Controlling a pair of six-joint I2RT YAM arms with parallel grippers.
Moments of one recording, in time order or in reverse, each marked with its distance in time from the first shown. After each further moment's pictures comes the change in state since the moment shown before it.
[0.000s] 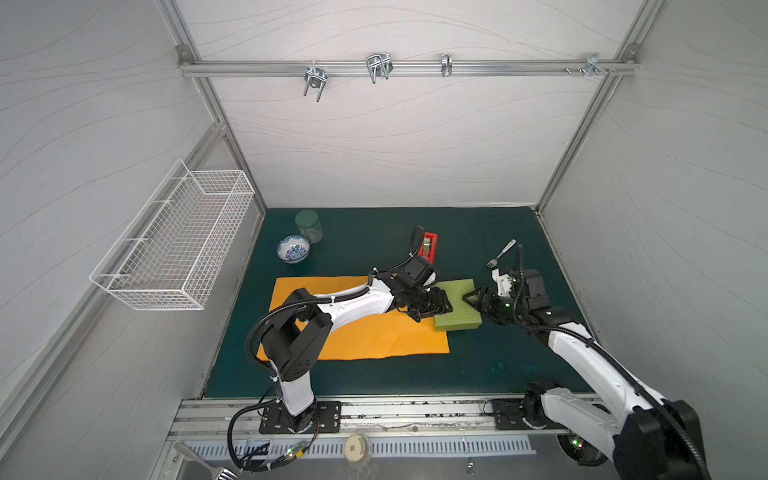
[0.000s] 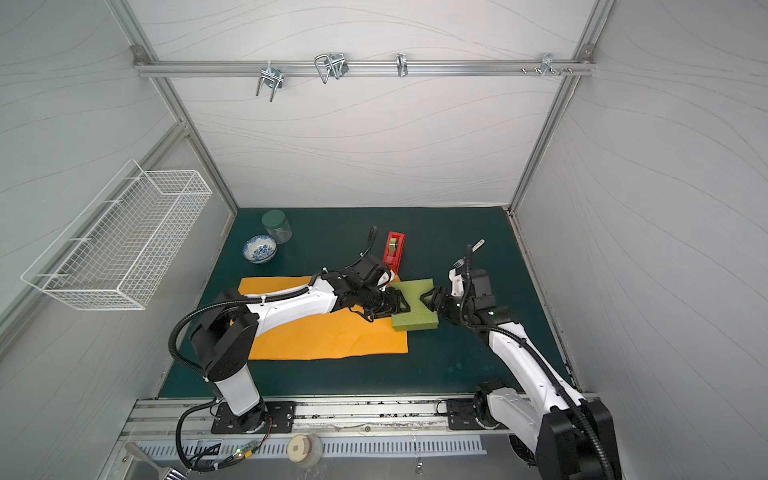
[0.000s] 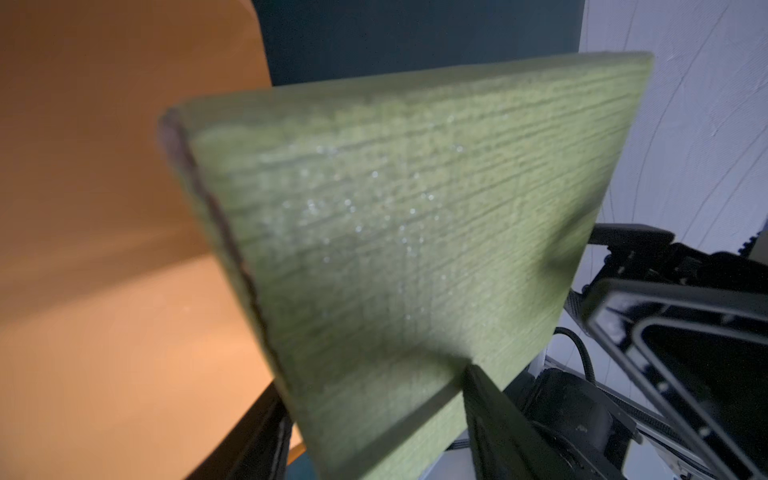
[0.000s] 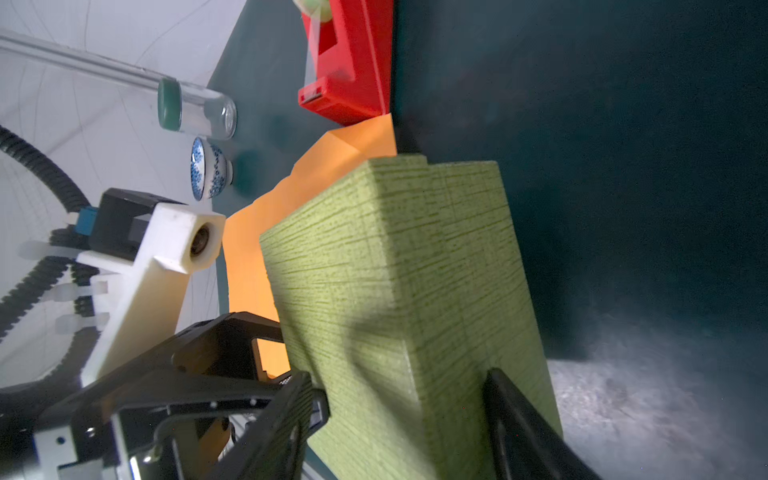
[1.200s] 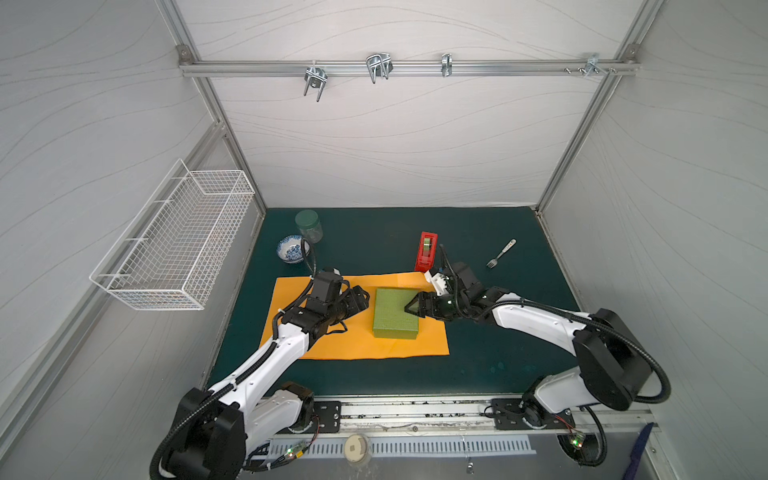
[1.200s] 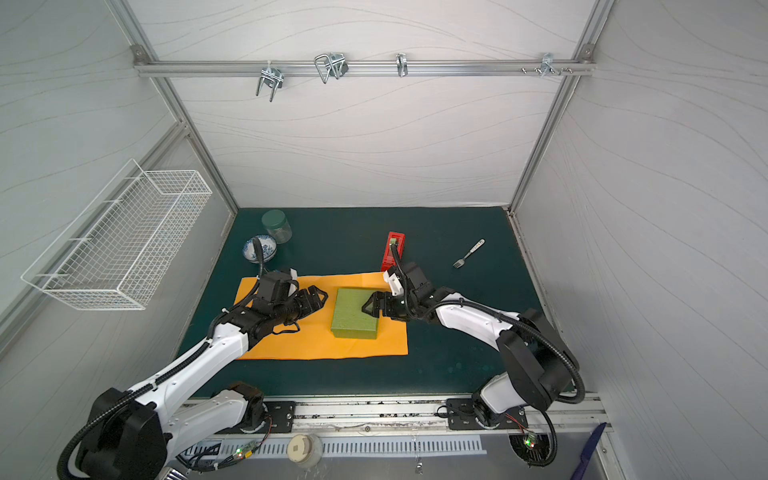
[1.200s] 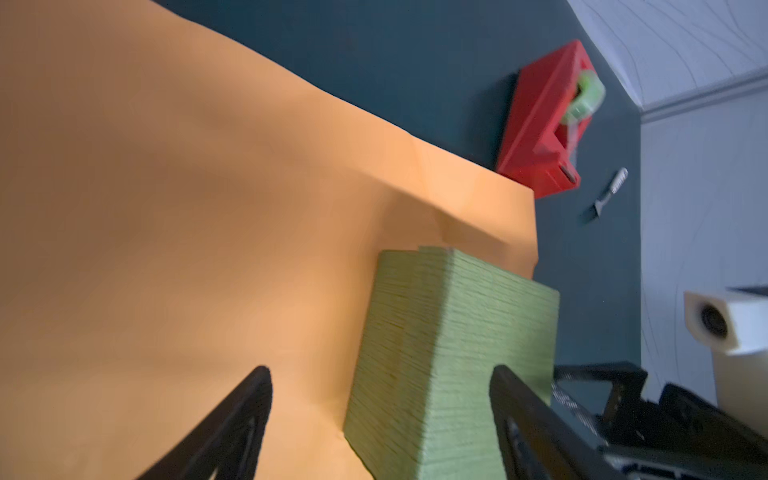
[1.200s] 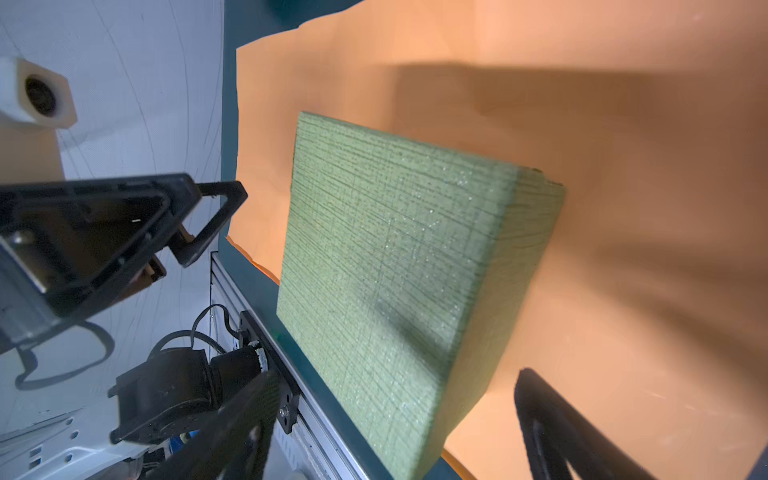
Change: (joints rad) left arm 0.530 -0.659 -0.591 0.042 -0.278 0.079; right arm 0.400 0.474 0.201 0.236 -0.031 -0.032
